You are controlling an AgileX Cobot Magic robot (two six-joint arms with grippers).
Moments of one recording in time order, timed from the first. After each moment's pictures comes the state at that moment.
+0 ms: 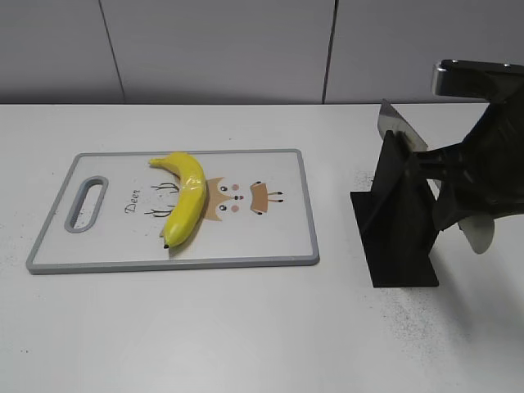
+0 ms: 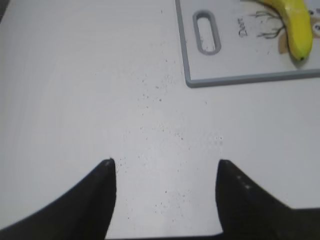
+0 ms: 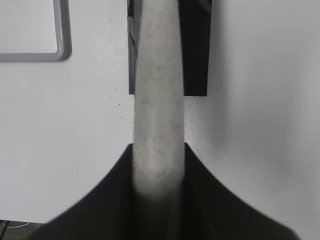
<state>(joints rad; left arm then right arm) -0.06 0.06 -0.51 -0.05 1.22 0.14 0.40 1.47 -0.98 0.02 0.89 0.40</state>
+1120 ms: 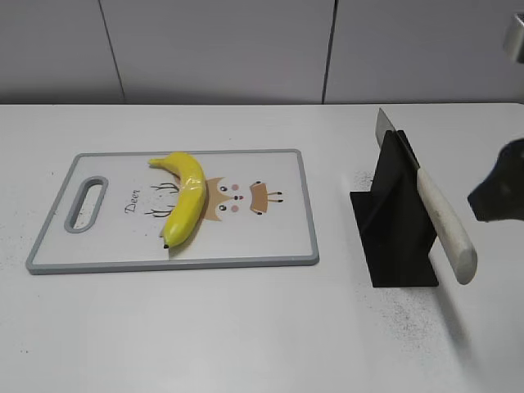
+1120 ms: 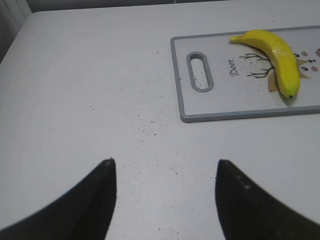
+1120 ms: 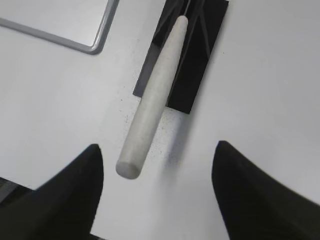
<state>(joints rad) -0.06 -0.01 -0.47 -0.06 1.09 0.13 0.40 1.13 -0.88 0.02 0.89 0.06</state>
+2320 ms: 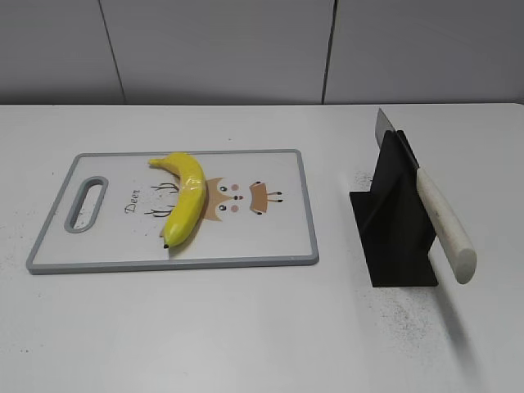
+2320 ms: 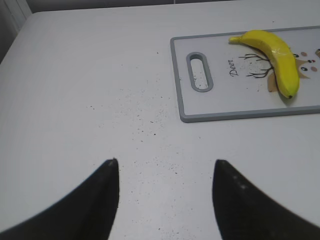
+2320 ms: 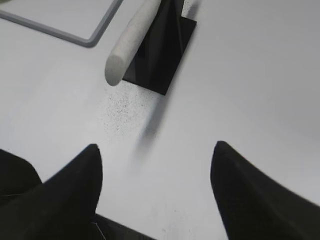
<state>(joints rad) -0.06 -0.01 -0.47 -0.06 1.09 0.13 0.40 0.36 -0.52 -0.04 0.95 0.00</state>
